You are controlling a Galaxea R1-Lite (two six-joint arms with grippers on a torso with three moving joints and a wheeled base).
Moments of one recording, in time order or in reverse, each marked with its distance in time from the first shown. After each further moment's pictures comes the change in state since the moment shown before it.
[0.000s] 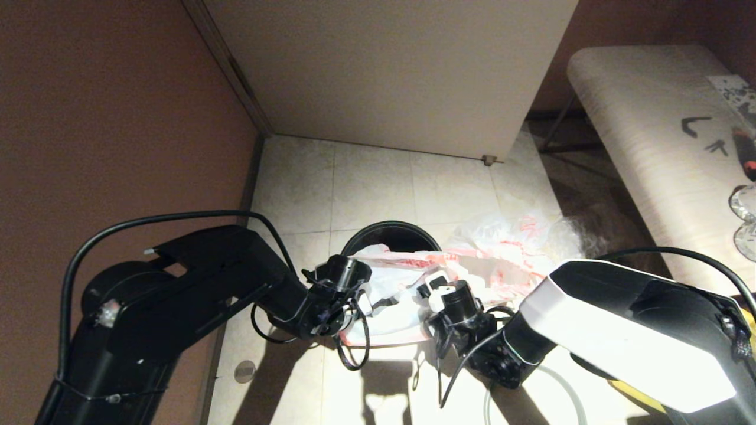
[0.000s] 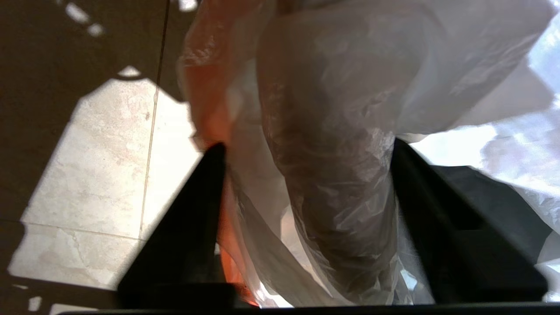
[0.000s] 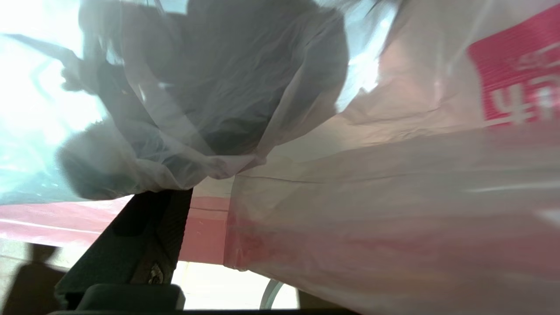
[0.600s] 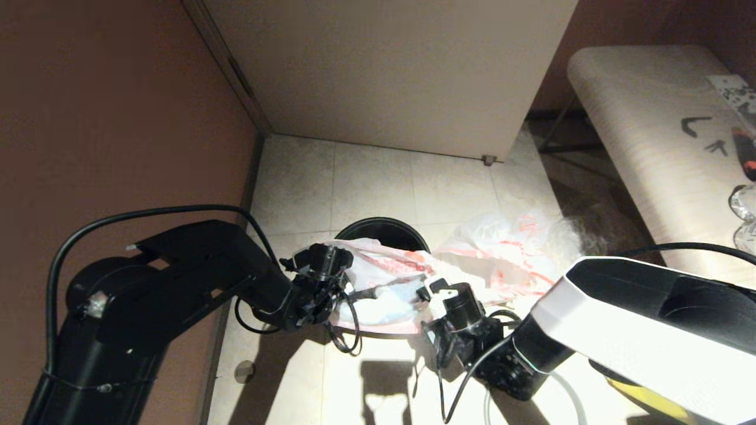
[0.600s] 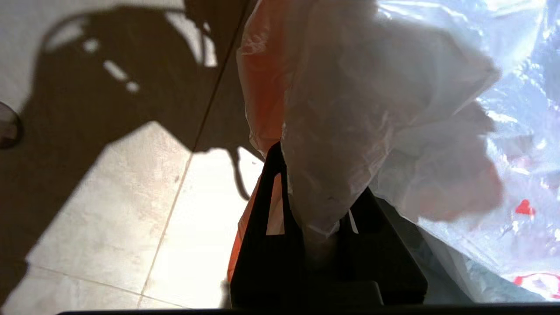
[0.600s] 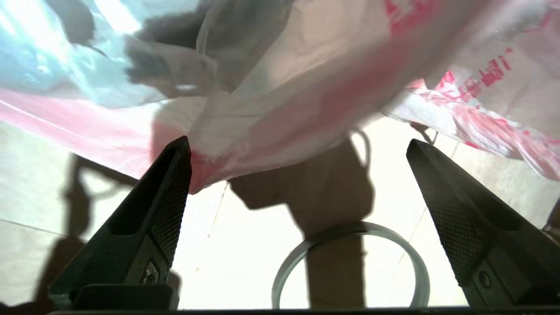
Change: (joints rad) left arm 0.075 -0.010 0.004 -0.121 0.114 -0.004; right arm 0.042 -0.092 0.109 -0.017 0.017 0.039
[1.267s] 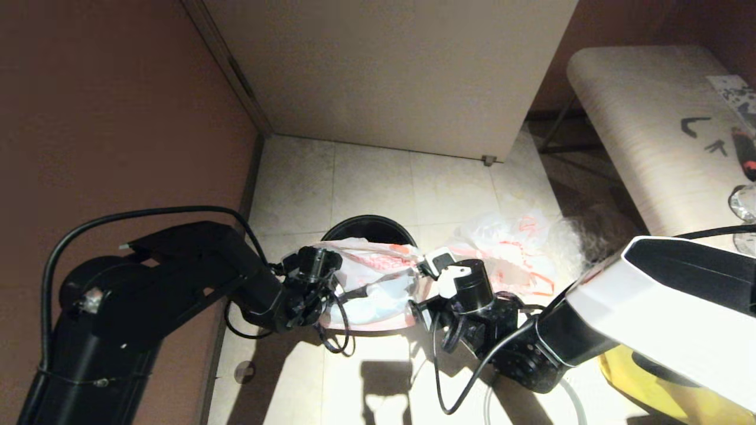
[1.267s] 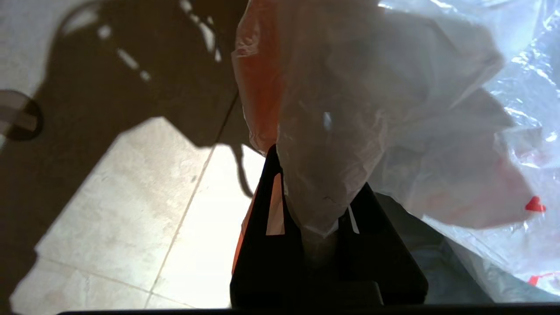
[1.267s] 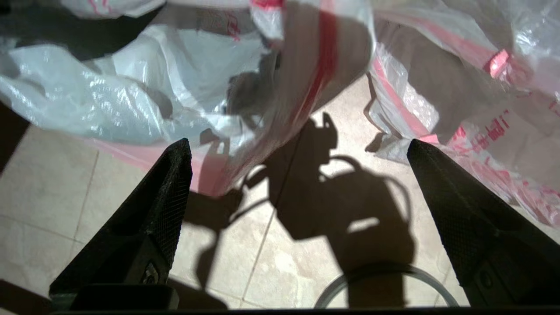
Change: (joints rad) left arm 0.057 0.005 0.039 -0.007 -0.012 -0.020; right arm 0.016 -0.124 0.012 -0.028 0.096 0.037
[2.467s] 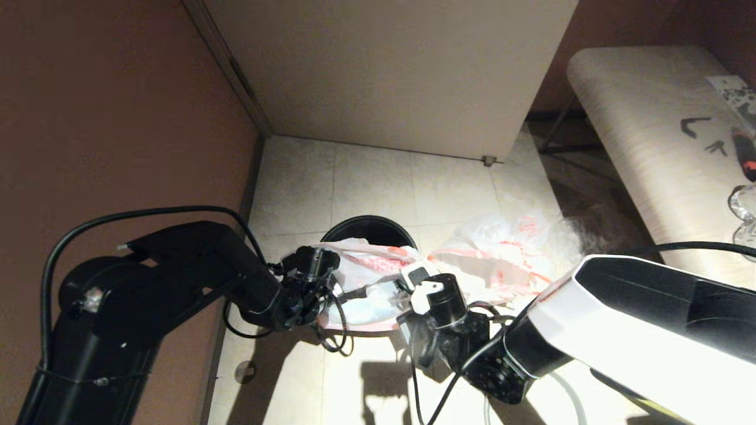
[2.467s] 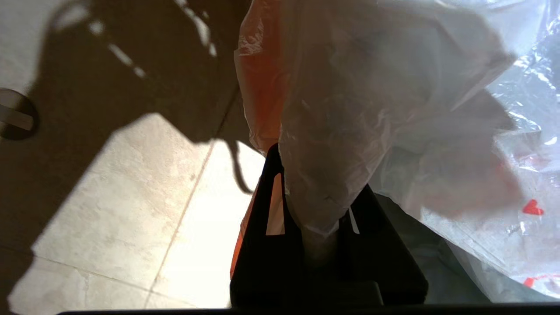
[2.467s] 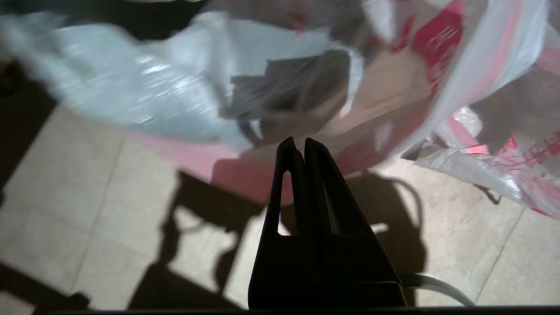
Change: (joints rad) left arm 0.011 0.007 -0.003 0.007 -0.034 0.006; right arm 0.043 0.106 -0.093 0.000 0.003 -0.003
